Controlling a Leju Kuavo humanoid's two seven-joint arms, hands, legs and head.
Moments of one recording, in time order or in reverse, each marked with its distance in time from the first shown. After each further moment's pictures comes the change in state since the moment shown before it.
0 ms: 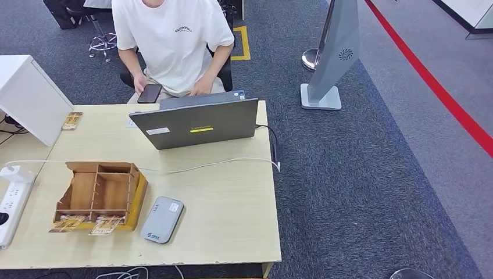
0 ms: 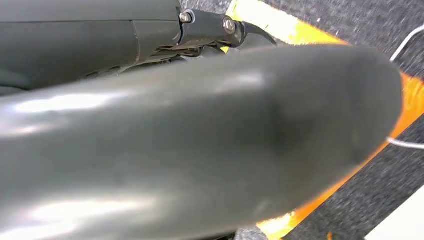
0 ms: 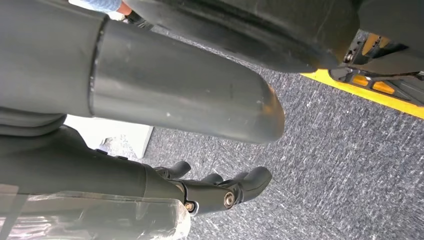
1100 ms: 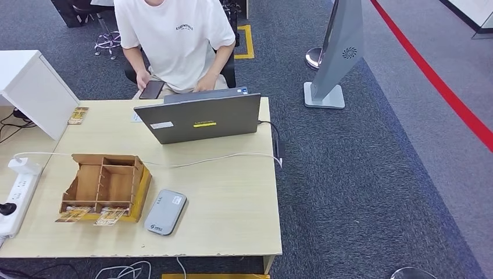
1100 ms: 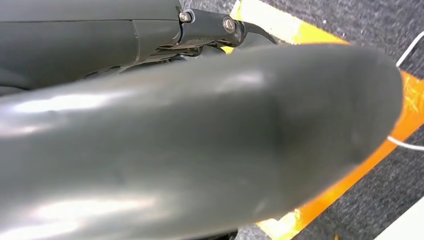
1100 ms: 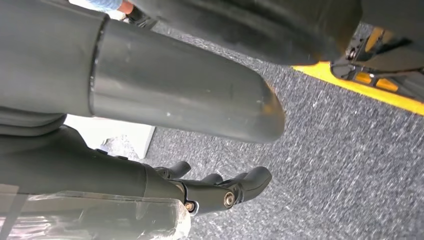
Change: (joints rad) left arm 0.001 -0.006 -0.001 0.000 -0.010 -0.003 -0.004; right arm 0.001 0.002 0.000 -0.001 0.000 -0.002 0.006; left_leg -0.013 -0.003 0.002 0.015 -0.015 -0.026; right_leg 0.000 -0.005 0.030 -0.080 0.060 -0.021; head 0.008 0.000
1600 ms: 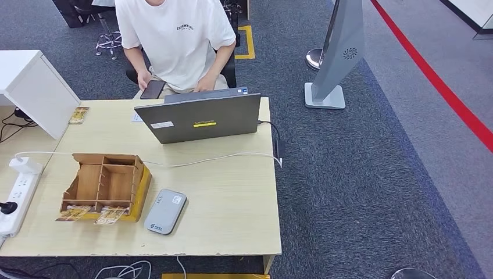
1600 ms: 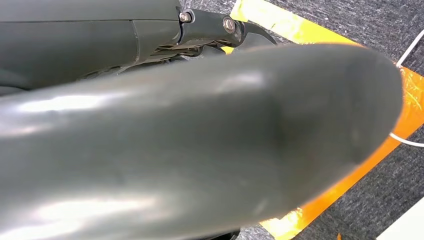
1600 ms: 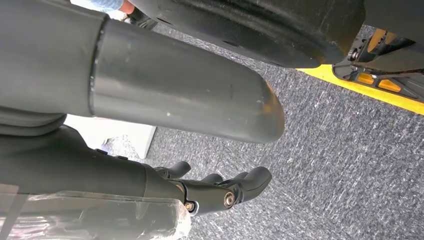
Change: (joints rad) left arm 0.000 -0.001 0.000 0.000 -0.004 -0.001 0.000; right arm 0.000 0.000 0.000 0.000 0.000 0.000 0.003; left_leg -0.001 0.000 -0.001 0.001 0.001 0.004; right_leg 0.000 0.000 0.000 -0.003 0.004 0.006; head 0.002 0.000
